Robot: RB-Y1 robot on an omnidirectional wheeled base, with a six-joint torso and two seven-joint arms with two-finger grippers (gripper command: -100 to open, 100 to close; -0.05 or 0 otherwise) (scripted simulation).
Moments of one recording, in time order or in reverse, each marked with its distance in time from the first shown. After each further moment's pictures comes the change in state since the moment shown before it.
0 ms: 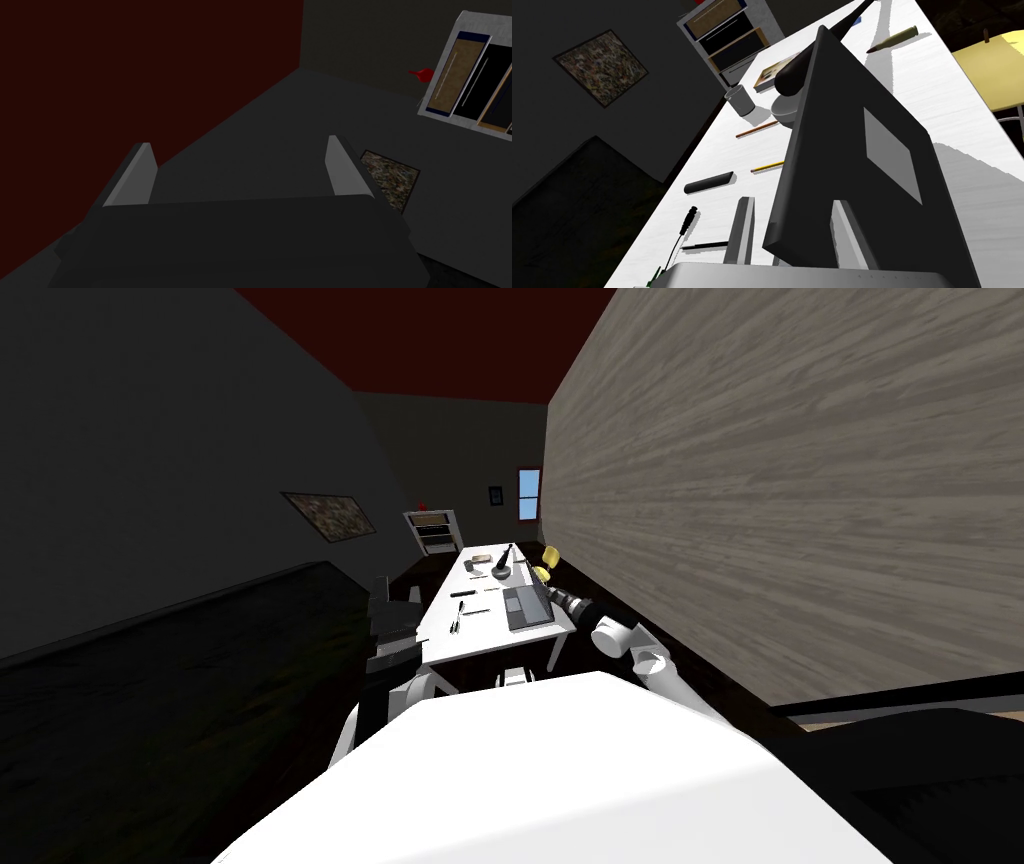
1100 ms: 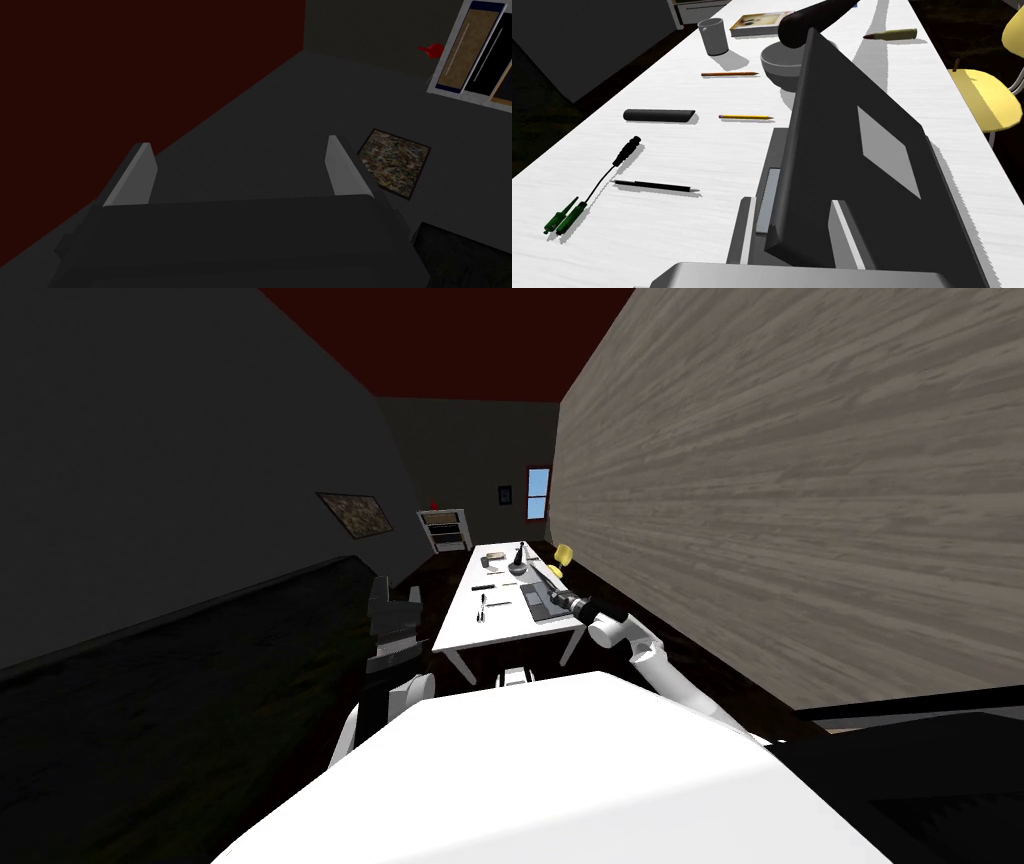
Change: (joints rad) left arm 0.000 0.000 0.000 0.000 0.000 0.000 0.000; right arm -0.061 -0.049 0.001 0.162 0.111 0.031 0.268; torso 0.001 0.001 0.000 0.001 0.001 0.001
